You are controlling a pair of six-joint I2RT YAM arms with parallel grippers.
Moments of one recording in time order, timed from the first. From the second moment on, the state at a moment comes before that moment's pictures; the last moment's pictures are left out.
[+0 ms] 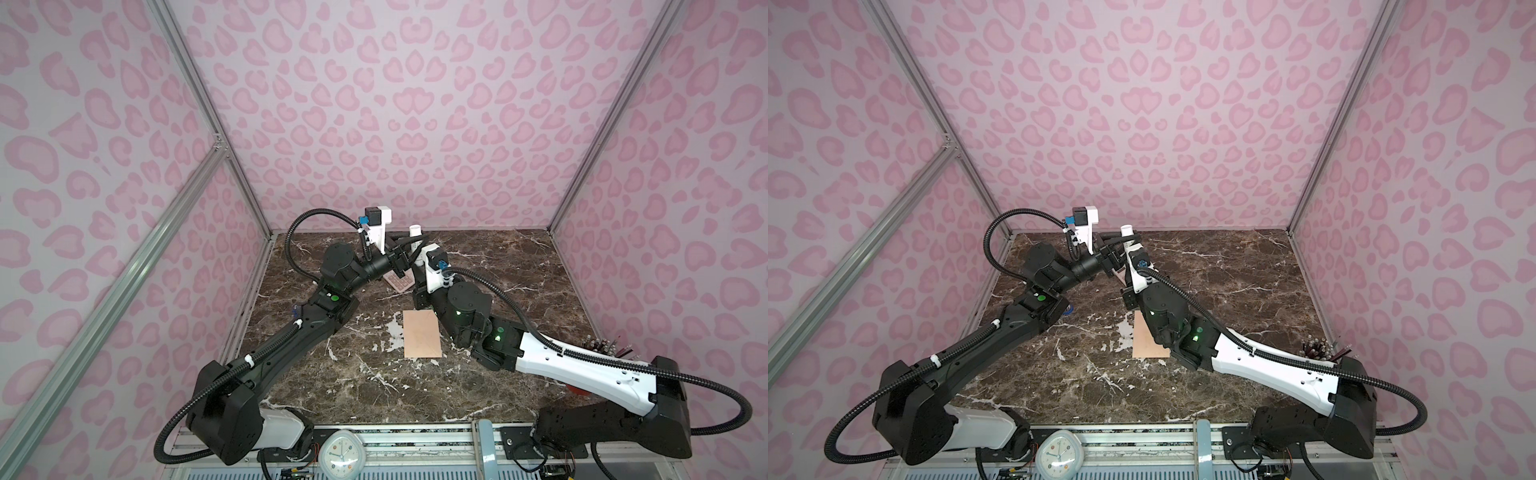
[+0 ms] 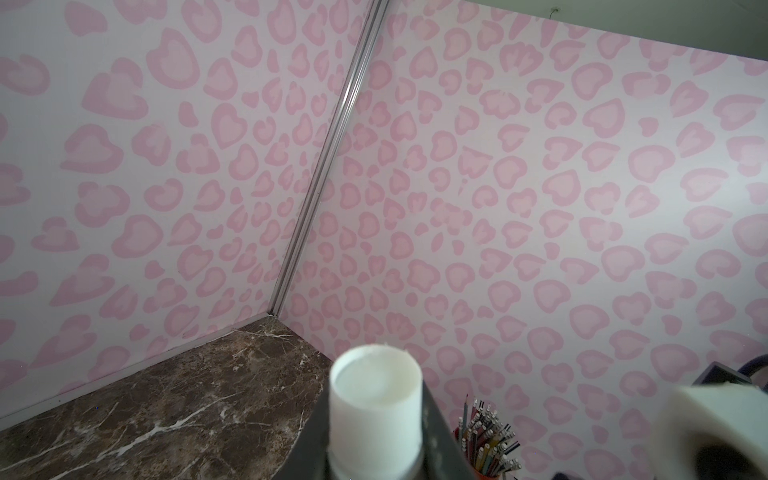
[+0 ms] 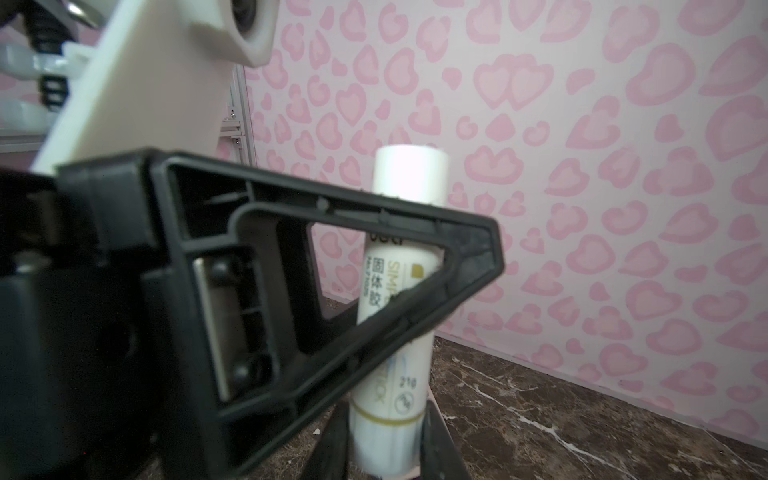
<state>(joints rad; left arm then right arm) -0.57 1.38 1.08 0.54 0.45 -0.51 1.08 1.30 1.09 0.17 0.61 -0.02</state>
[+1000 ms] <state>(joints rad) -0.47 1.55 1.13 0.97 0.89 -1.00 0.65 1.21 0.98 0.27 -0.51 0.28</state>
